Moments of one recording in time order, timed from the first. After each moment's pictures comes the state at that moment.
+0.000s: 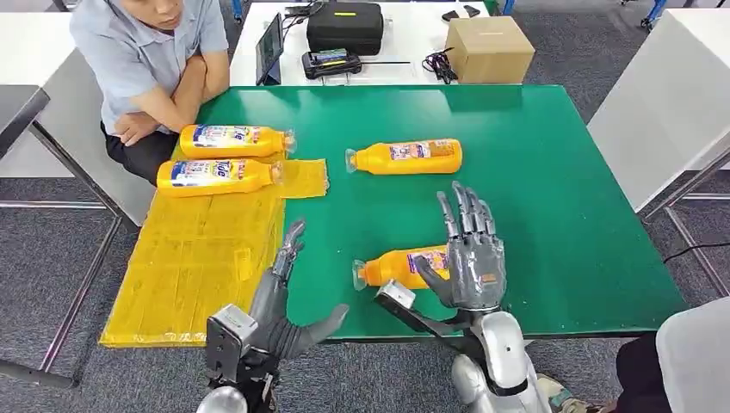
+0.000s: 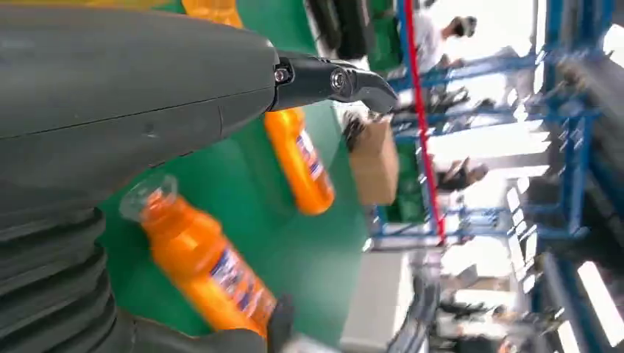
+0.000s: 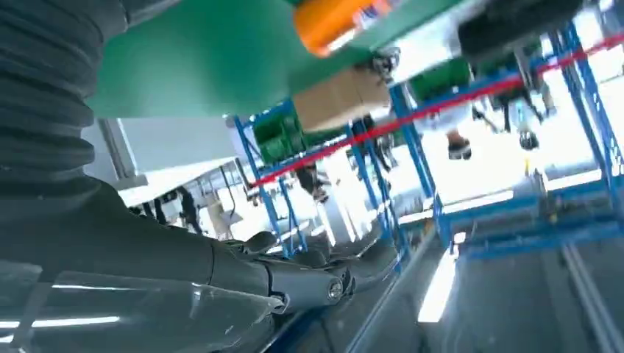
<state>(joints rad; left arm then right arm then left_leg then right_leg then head) 0.08 -0.27 -0.42 -1.59 -0.21 0.23 -0.32 -0.01 0.08 0.28 -1.58 1.28 -0.49 -0.17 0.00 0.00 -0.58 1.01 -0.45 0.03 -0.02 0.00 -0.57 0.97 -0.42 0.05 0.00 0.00</state>
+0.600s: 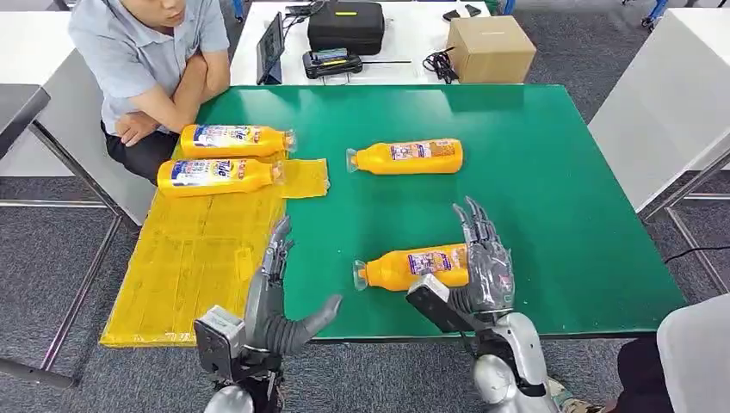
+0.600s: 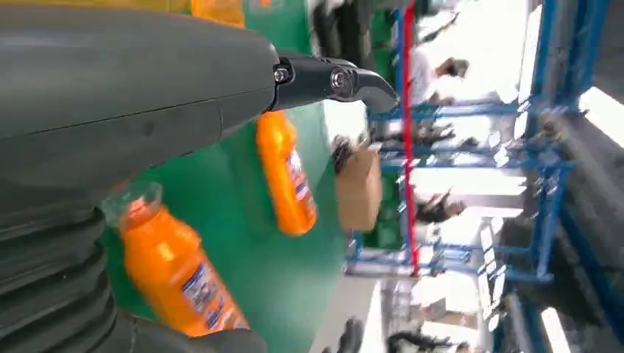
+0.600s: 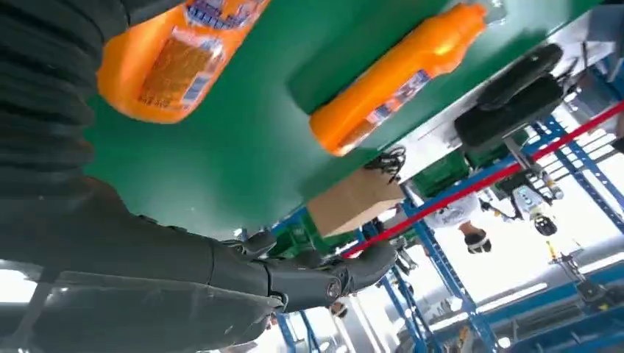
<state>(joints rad) 0.06 -0.25 -0.47 -1.56 -0.10 0.40 -0.41 0.00 0.00 0.25 -1.57 0.91 -0.31 -0.24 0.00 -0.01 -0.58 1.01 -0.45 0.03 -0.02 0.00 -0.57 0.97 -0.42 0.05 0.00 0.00</state>
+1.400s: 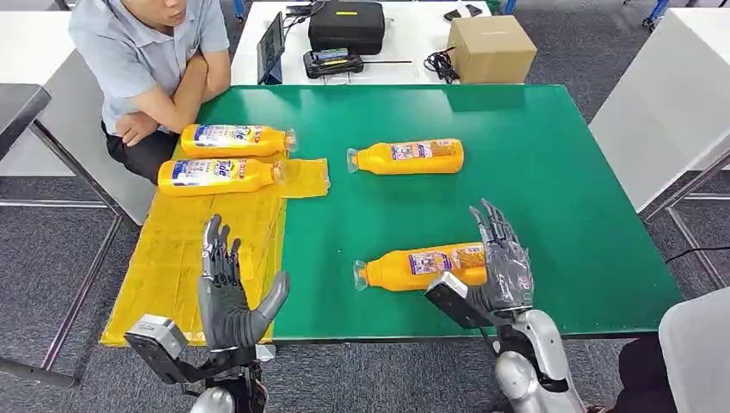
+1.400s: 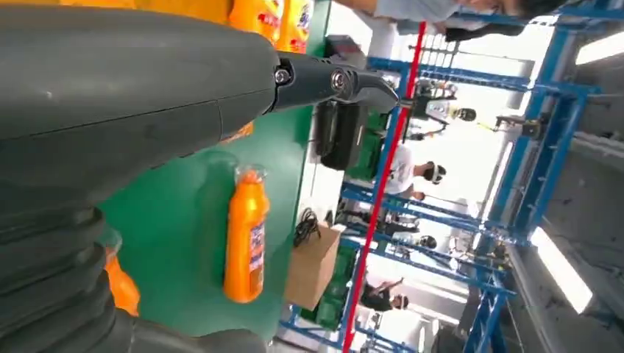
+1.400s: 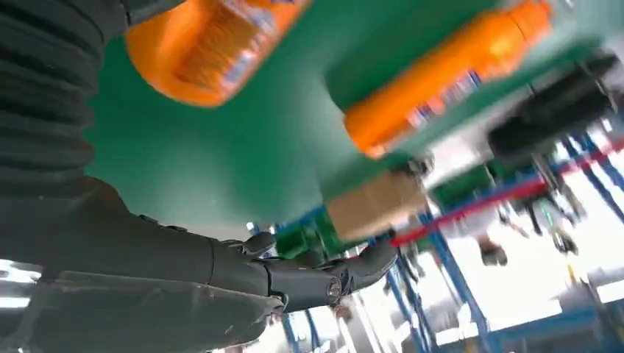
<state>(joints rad) 0.09 -0.25 -0.43 -1.61 0.15 0.53 -0.48 -0.02 -0.11 0.25 -1.53 0.87 -0.27 -0.21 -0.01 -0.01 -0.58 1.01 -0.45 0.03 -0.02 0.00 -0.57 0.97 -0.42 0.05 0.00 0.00</state>
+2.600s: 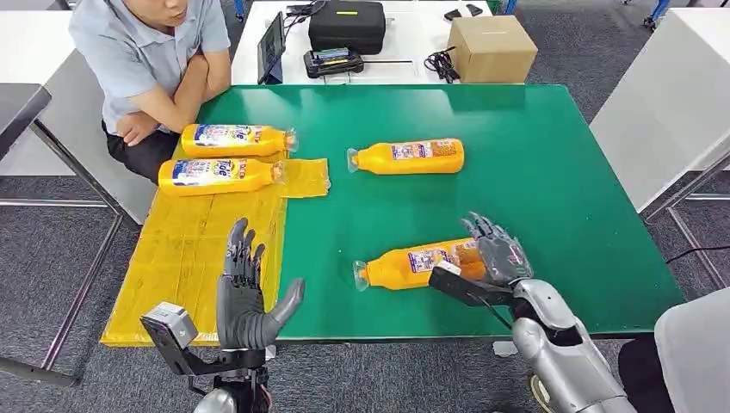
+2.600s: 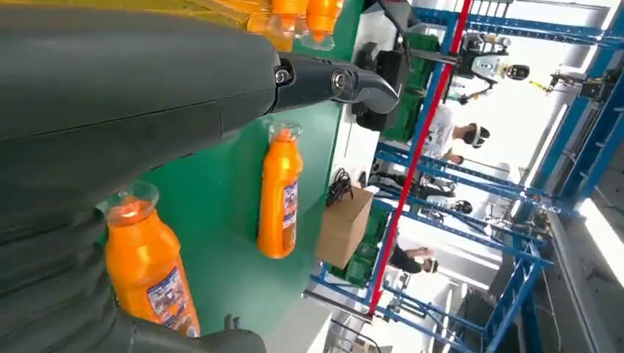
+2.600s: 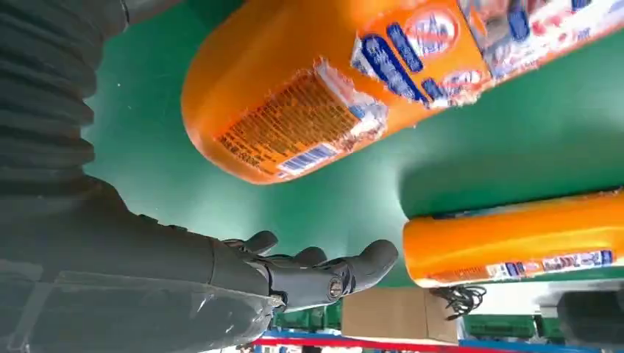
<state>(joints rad) 0.08 -0.23 -0.48 -1.61 0.20 0.48 -0.39 -0.24 -0.30 0.43 -1.25 0.82 -0.04 -0.10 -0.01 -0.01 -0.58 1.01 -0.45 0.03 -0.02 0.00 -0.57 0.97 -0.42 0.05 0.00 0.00</state>
